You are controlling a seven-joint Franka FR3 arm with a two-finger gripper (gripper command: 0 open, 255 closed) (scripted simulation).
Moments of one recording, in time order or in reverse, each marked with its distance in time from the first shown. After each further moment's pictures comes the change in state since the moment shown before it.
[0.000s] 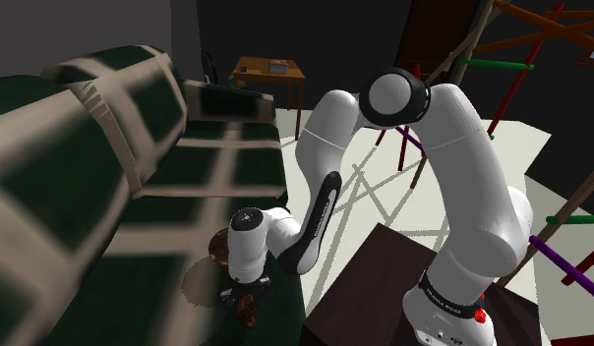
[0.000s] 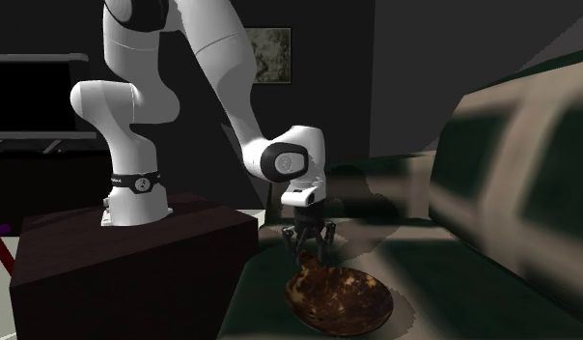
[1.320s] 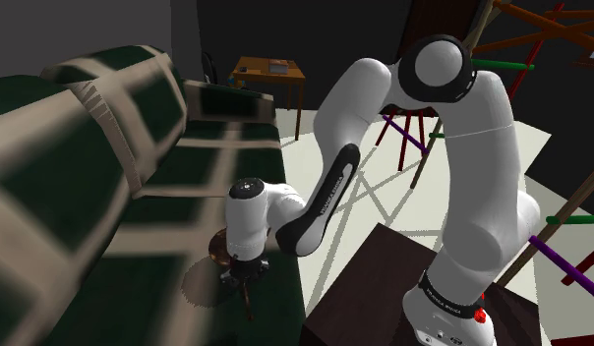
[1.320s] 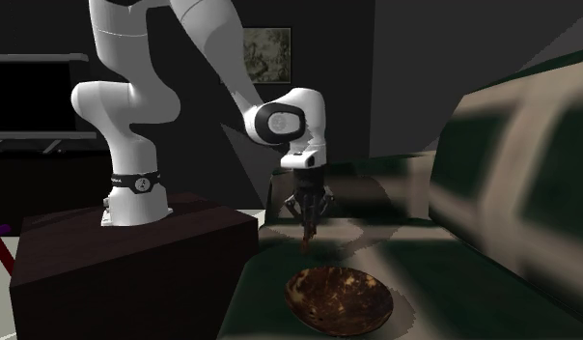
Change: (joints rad) arm -0.181 -0.194 0.225 -0.104 0.211 -0.104 -0.149
